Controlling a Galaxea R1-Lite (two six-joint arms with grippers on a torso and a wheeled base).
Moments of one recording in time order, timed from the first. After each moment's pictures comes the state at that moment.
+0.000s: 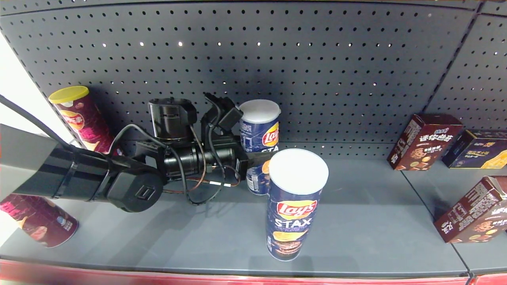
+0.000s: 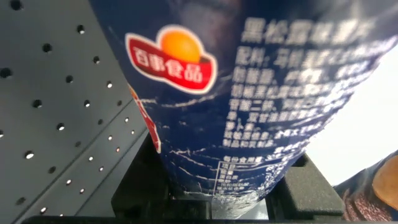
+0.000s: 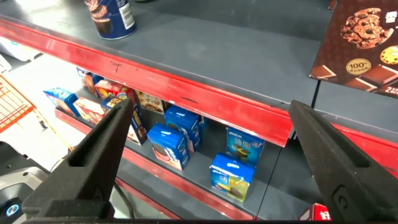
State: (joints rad) left arm -0.45 1.95 -1.11 -0.70 -0.64 0.21; right arm 0.48 0.00 0.00 0.00 0.02 0.00
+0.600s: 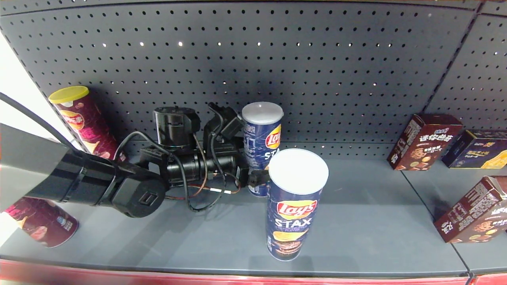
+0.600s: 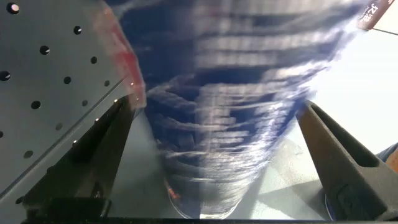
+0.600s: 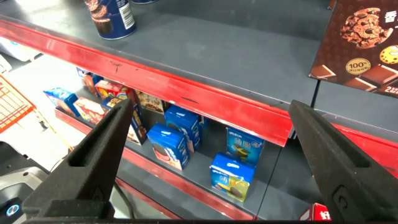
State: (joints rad) left arm -0.45 1.97 -1.08 -0.71 -0.63 0.22; right arm 0.48 0.00 0.00 0.00 0.02 0.00
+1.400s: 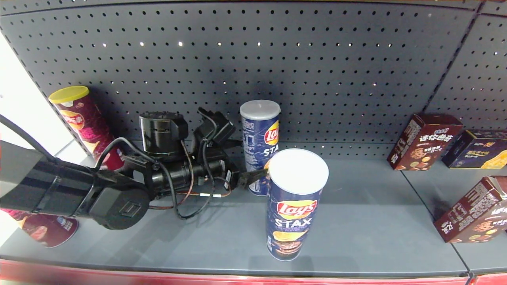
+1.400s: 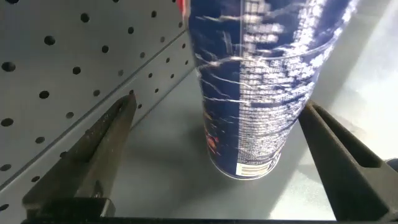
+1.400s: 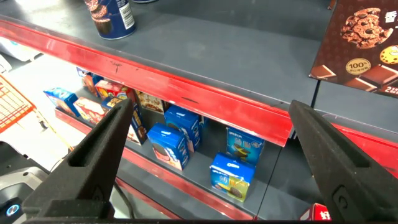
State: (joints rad) left arm -0.43 1.90 -0.97 -0.73 -0.42 0.28; right arm 0.48 0.00 0.00 0.00 0.02 0.00
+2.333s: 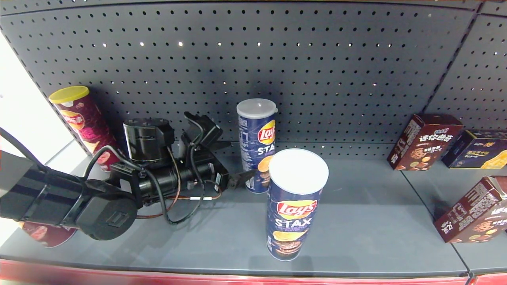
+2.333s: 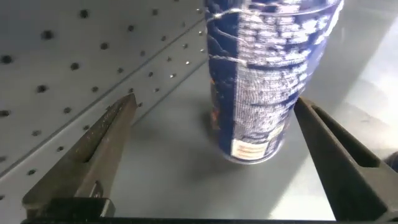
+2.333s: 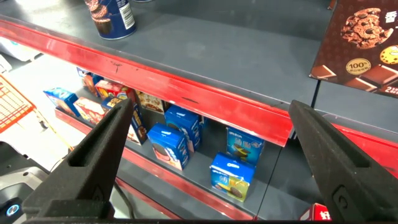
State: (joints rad) left arm -0.39 1.88 -0.88 -0.82 -0.40 0.27; right arm 0.48 0.00 0.00 0.00 0.02 0.00
